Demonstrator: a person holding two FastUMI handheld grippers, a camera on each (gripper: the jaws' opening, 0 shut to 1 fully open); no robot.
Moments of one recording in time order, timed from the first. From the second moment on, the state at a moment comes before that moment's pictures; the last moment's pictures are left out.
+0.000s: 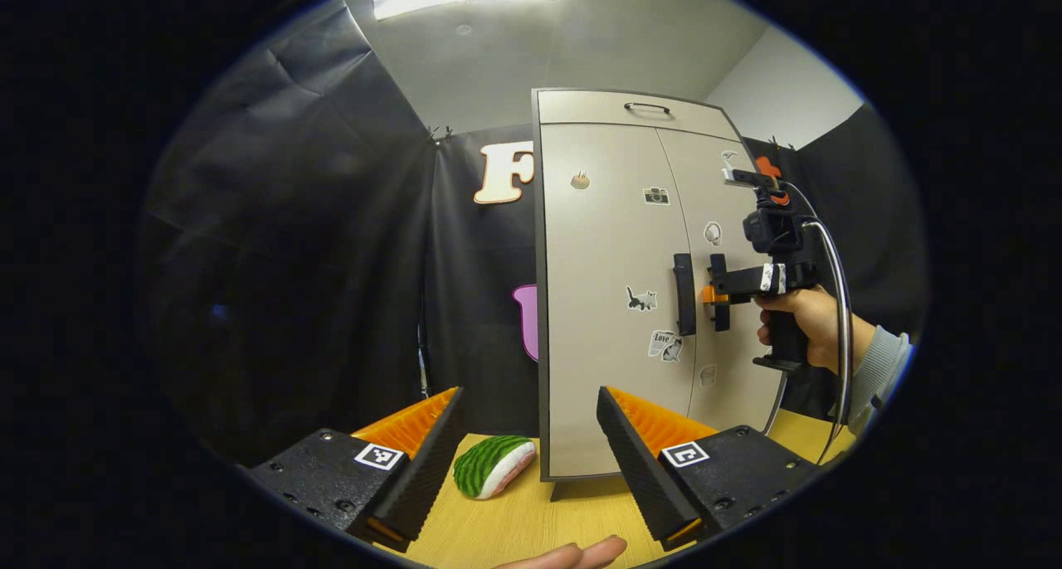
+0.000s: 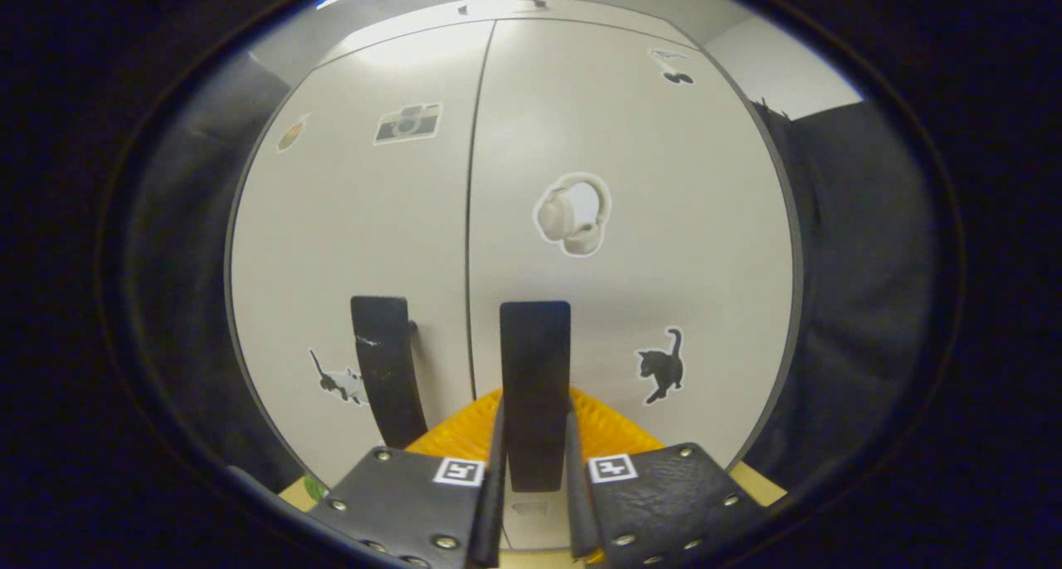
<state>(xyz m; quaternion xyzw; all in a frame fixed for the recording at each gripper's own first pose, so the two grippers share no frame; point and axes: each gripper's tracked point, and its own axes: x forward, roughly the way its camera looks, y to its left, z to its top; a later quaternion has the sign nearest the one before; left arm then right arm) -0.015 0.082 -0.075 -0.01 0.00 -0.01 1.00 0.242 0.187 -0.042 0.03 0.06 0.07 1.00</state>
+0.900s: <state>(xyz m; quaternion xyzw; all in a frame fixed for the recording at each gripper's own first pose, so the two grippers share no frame) -0.022 0.059 -0.071 -0.01 0.01 -0.01 1.00 0.202 0.174 -0.039 0.05 0.09 0.18 0.98</state>
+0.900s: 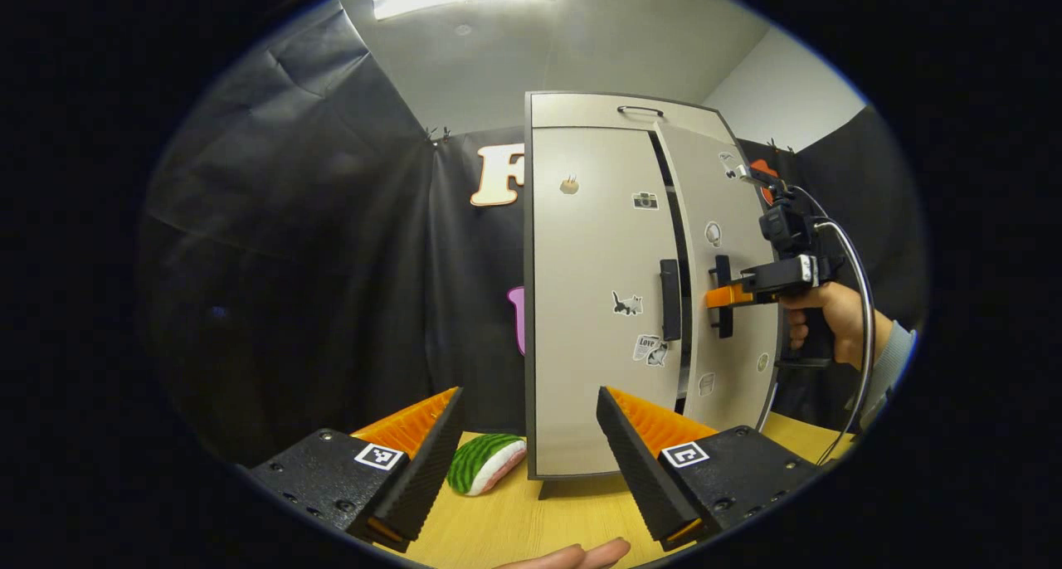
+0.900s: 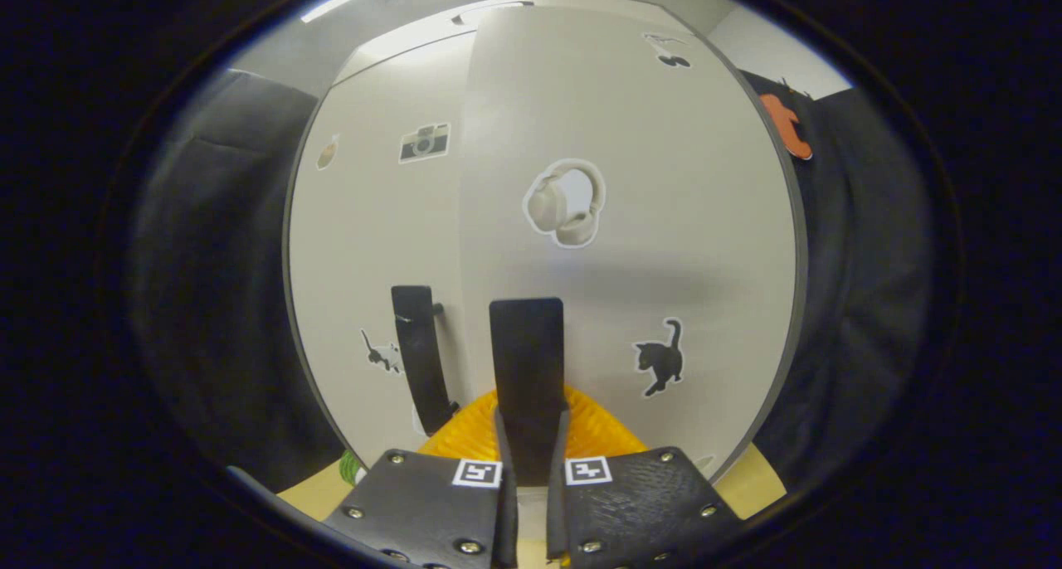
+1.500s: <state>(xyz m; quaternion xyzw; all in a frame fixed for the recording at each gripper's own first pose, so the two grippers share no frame) -0.032 0.018 -0.063 -0.01 0.01 -0.03 1.00 0.154 0.130 -0.034 0.04 0.09 0.21 0.97</state>
